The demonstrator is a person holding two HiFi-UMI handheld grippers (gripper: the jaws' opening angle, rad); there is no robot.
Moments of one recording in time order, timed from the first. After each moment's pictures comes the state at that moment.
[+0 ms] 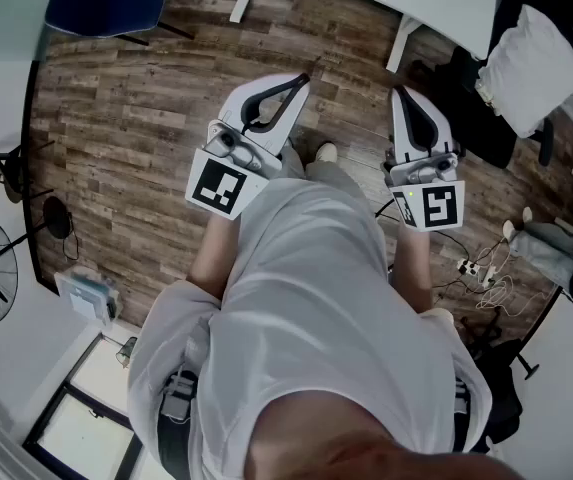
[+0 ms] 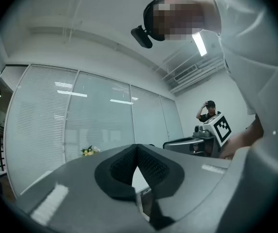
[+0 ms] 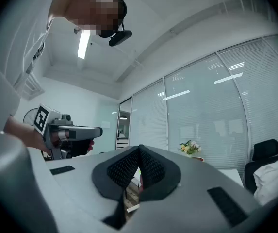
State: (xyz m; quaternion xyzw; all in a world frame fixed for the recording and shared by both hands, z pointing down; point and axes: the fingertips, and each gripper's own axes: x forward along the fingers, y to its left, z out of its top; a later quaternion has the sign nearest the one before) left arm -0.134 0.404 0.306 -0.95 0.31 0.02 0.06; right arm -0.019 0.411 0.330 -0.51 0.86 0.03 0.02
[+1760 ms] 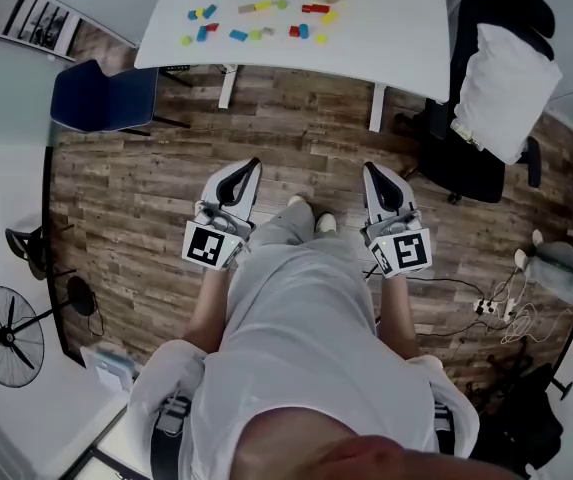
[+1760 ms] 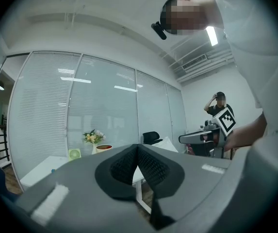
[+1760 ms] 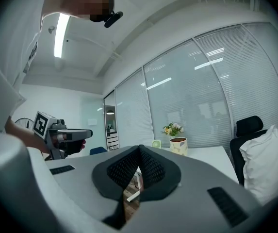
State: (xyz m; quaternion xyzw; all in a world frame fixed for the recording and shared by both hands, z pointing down) left arm -0.105 0.348 0.365 -0.94 0.33 -0.03 0.03; right arm 0.073 0.386 0.396 -0.56 0.83 -0.06 0.01
